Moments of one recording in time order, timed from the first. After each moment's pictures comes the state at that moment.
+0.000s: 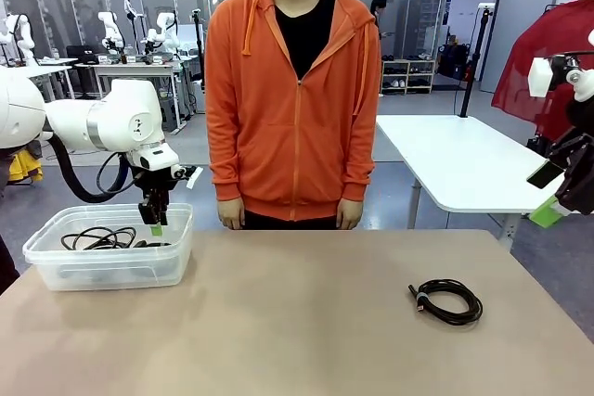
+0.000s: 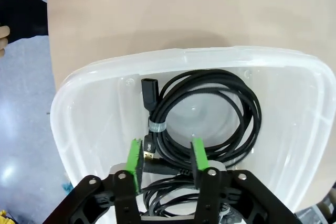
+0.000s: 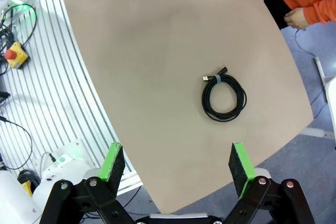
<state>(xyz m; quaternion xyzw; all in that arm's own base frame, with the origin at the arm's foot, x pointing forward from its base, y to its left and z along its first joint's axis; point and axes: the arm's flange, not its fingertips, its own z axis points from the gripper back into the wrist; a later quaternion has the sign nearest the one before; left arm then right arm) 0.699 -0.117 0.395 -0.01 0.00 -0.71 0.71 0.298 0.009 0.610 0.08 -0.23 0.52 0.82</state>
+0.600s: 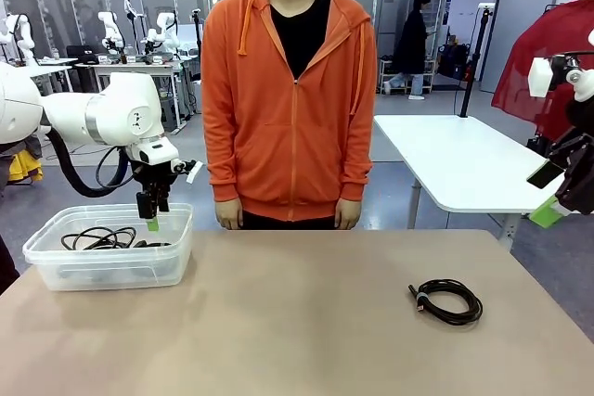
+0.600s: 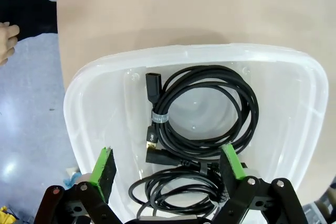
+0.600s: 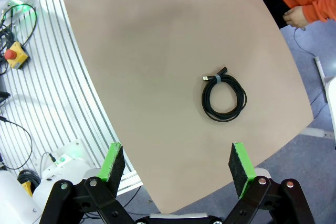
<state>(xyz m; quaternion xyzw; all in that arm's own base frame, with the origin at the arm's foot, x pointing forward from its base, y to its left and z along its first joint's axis) 0.698 -0.118 0.410 0.00 0.00 -0.71 0.71 0.298 0.009 0.610 0.08 -0.23 0.52 0.82</state>
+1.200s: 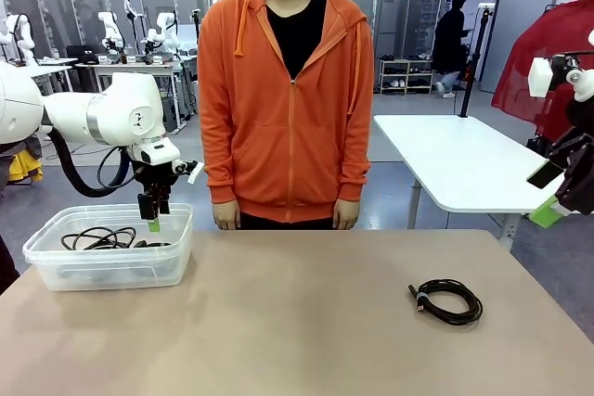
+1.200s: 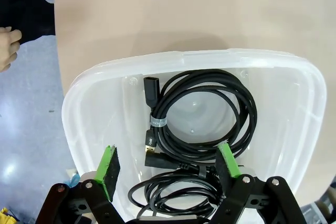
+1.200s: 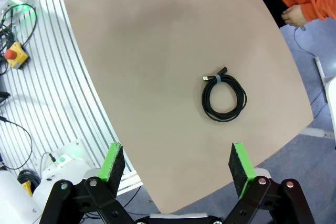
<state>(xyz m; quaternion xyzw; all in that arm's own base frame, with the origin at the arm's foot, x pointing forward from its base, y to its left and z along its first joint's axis) 0.698 -0.122 0.408 0.00 0.00 -0.71 0.71 0.298 0.009 0.610 0.08 -0.23 0.52 0.82</state>
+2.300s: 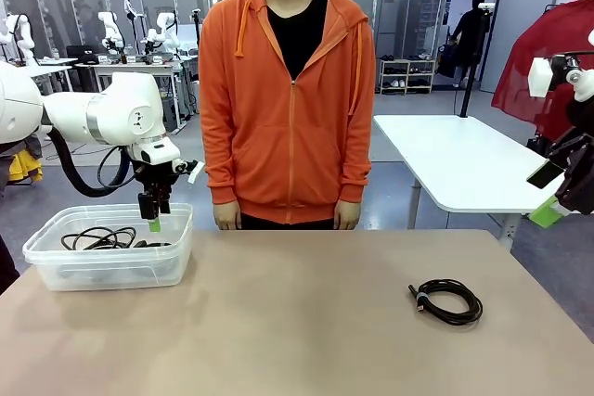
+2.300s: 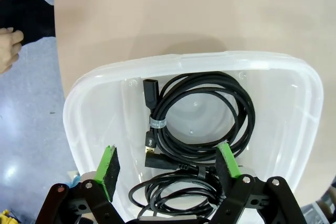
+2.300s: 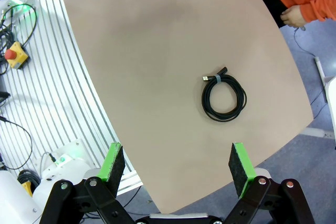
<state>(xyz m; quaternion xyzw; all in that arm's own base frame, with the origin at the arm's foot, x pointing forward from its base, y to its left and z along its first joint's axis) 0.695 -0.125 0.413 0.00 0.00 -0.71 0.70 0.298 0.009 0.610 0.08 -0.23 0.52 0.82</state>
